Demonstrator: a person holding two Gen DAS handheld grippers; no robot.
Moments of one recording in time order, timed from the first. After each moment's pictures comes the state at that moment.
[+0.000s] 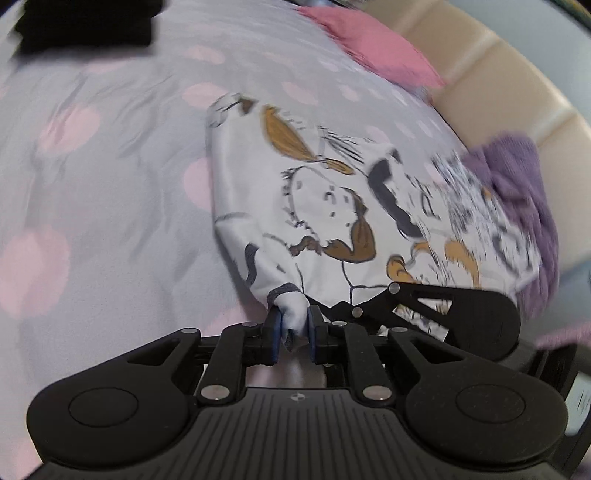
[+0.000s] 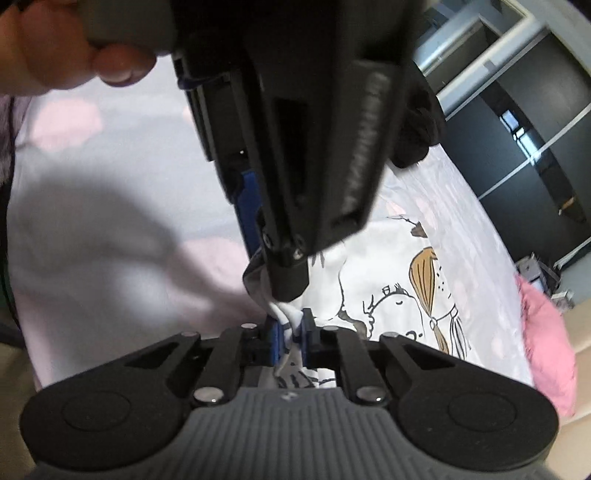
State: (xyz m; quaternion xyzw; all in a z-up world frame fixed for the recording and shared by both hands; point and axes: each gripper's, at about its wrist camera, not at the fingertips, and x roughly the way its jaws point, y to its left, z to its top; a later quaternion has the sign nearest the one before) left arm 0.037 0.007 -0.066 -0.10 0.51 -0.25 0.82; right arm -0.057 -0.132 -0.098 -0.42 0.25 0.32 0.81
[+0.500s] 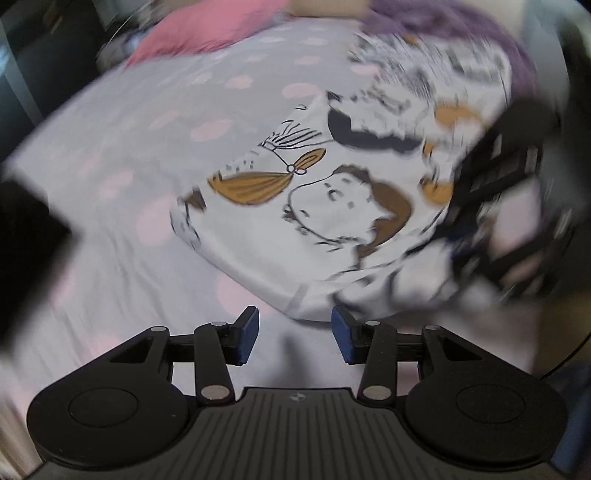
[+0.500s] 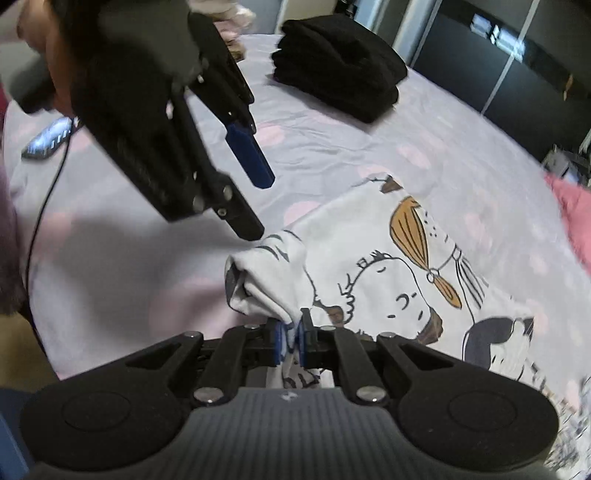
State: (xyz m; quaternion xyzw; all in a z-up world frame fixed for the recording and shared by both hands) left arm 0.075 -0.019 -0.052 0.33 0.39 -0.37 0.78; right arm 0.000 -0.162 -0.046 -0.24 0.37 0.33 0.83
